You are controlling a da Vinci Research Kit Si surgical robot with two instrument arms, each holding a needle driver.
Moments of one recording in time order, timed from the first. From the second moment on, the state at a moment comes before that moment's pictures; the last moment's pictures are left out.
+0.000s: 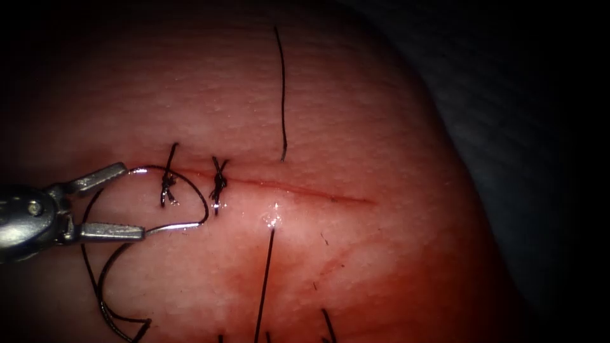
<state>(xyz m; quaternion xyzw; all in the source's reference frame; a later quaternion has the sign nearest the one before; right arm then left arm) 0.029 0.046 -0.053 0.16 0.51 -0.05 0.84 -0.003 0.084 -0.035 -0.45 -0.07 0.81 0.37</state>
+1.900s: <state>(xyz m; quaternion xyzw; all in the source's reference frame) 0.027 0.070 -0.031 -0.08 0.50 0.08 0.86 -0.003 0.084 -0.035 -0.44 -0.07 0.81 0.38</state>
